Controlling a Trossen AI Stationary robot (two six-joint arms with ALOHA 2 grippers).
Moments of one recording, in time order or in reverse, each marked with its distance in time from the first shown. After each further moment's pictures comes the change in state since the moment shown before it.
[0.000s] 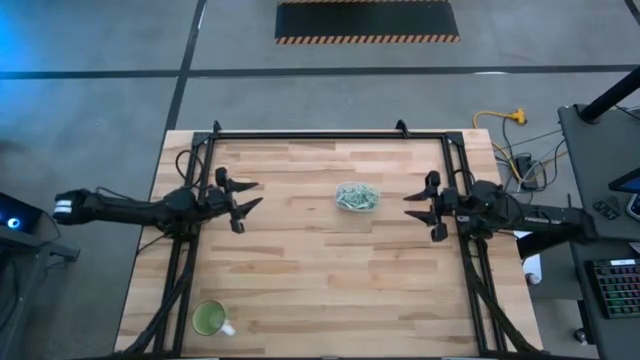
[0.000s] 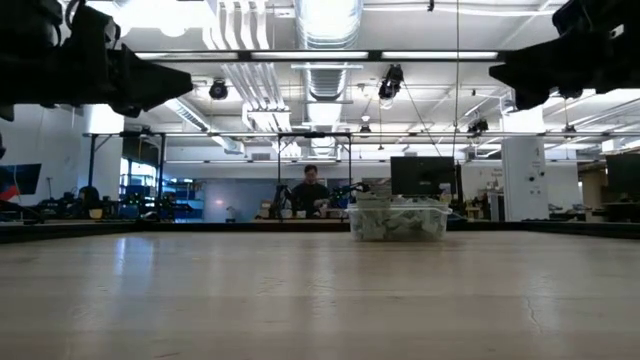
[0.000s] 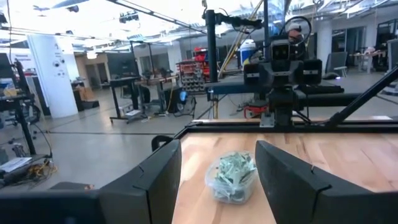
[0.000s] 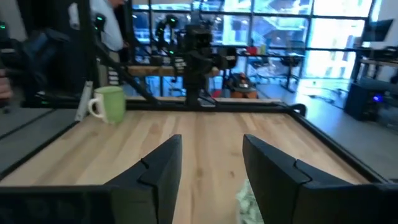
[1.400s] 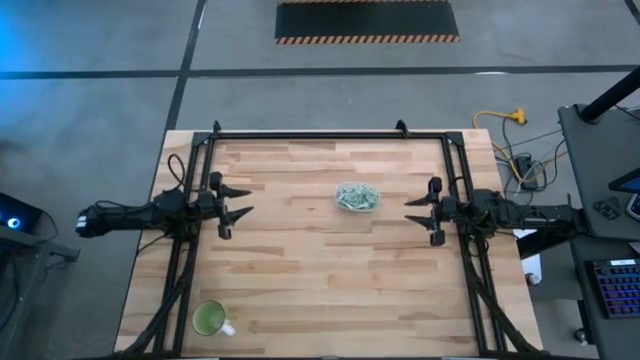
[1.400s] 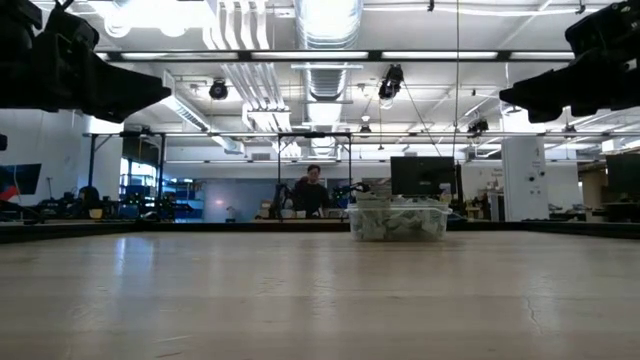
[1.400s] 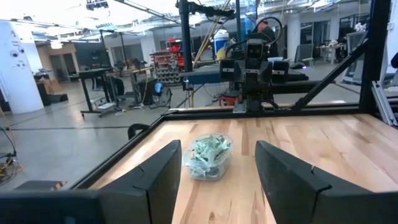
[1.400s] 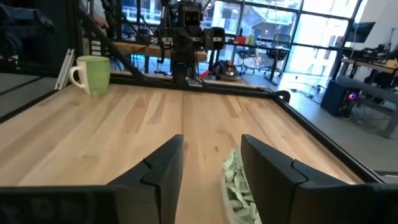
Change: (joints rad) left arm -0.002 -0.410 0.000 -0.546 0.111 -0.027; right arm 0.137 -0.172 -0.075 -0.150 0.187 -0.089
